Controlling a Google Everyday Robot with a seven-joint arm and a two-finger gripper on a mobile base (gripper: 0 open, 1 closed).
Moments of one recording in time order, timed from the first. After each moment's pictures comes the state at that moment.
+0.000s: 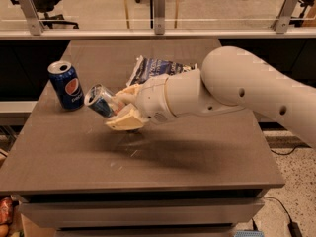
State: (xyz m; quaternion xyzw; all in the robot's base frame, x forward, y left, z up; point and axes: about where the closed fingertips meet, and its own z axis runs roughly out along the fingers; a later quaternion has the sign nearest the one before) arm 0.474 0.092 0.877 -0.60 0.61 0.27 0.45
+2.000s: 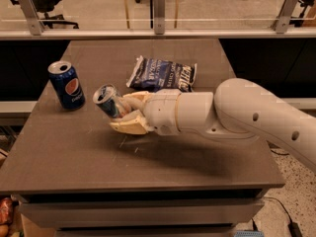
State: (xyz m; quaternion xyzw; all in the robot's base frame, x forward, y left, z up) arm 0.477 0.083 0.870 -0.53 0.60 0.30 0.52
